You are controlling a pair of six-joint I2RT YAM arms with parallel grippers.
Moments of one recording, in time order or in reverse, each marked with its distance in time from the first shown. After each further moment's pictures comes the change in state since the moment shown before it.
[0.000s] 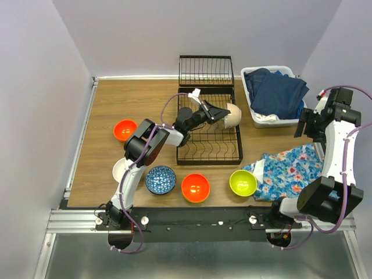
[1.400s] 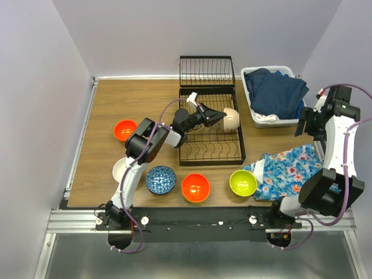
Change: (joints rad) left arm 0.040 0.061 -0.018 0.057 0.084 -0.213; right arm 0.000 0.066 0.034 0.002 0.018 -0.015
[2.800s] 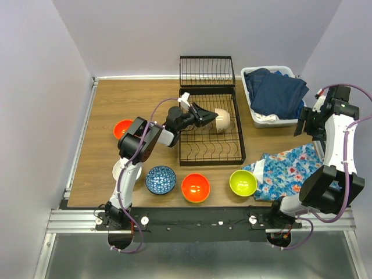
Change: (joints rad) left arm 0.069 -0.066 -0.091 -0.104 0.012 0.143; right arm 0.000 0.024 0.000 0.007 -0.008 0.001
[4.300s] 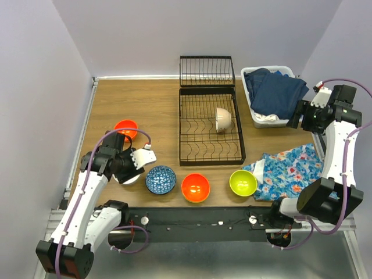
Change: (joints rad) left arm 0.323 -1.428 -0.336 -2.299 -0.284 2.333; right arm 0.000 -0.097 -0.026 0.099 -0.283 -0.028
